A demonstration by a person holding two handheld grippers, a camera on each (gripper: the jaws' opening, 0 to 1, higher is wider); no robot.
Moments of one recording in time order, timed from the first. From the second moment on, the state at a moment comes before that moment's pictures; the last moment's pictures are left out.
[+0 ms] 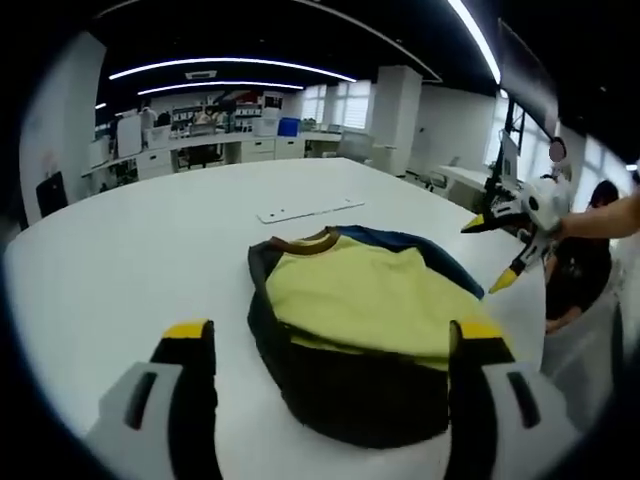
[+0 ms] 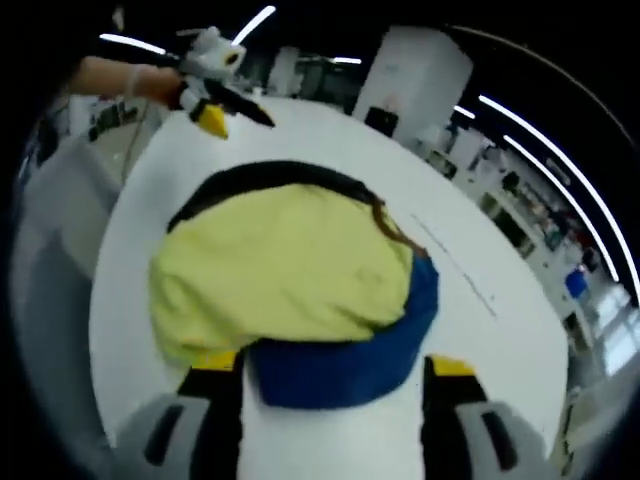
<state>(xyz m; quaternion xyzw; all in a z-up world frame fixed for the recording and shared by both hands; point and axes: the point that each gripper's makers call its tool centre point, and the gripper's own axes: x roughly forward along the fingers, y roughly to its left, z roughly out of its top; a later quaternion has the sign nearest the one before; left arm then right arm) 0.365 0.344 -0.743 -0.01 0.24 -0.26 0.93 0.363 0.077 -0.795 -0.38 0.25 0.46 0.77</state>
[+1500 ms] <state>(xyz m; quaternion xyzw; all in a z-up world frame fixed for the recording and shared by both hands) 0.315 0.343 -0.752 -0.02 0.25 -0.25 0.94 0.395 0.055 -0.775 -0.37 0.22 0.40 0.81</state>
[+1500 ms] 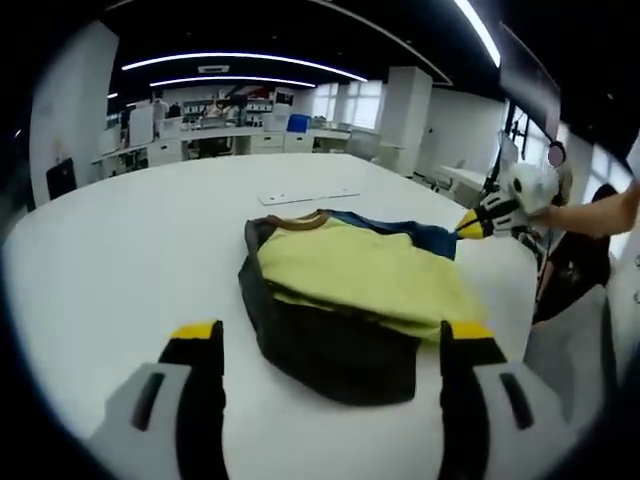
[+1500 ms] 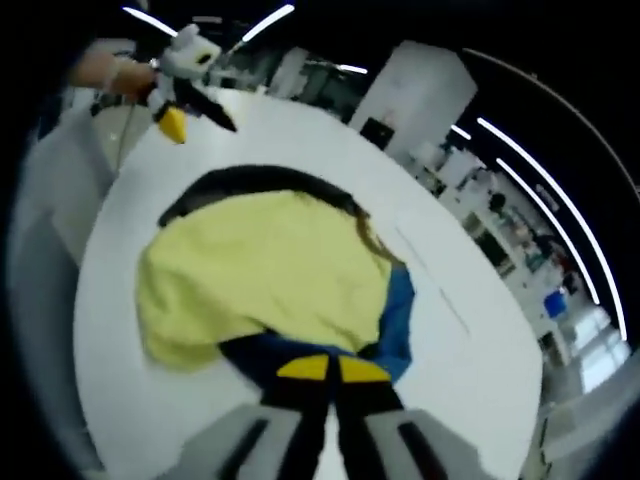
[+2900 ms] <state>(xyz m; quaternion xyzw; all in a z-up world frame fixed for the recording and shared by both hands) 0.309 0.342 -0.760 -0.02 0.26 -0.24 0.93 0.348 0.050 -0.824 -0.45 0.25 0.47 0.72</state>
